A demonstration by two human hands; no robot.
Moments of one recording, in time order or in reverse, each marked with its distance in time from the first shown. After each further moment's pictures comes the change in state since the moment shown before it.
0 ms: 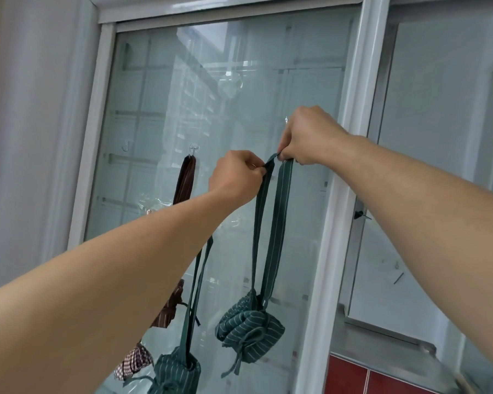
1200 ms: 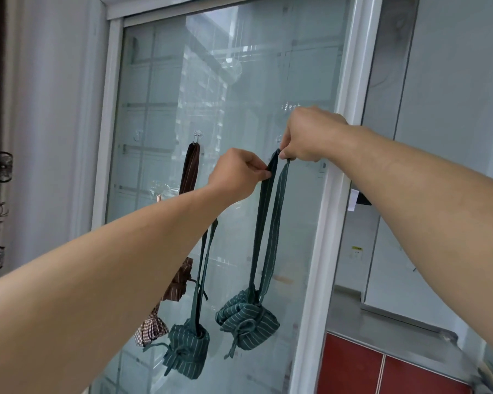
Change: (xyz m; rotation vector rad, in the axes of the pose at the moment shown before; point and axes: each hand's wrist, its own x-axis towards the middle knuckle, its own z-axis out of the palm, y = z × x) left_hand -0.025 -0.005 0.000 0.054 -0.119 -0.042; right_hand -0.022 0.006 0.003 -0.178 -0.184 0.044
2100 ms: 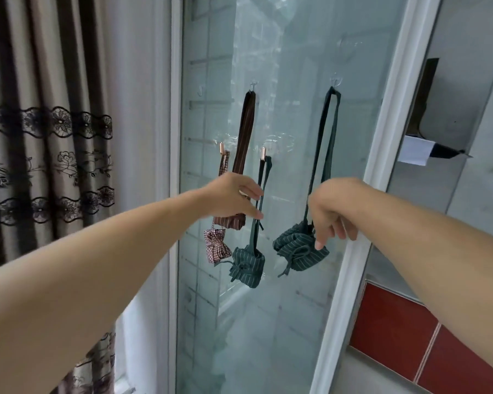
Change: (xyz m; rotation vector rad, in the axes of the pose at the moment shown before) left_hand -0.152 -0.060 -0.072 0.297 -0.446 -0.277; right_hand -0.112 -0.053 0.125 -0.394 -1.020 -0.110
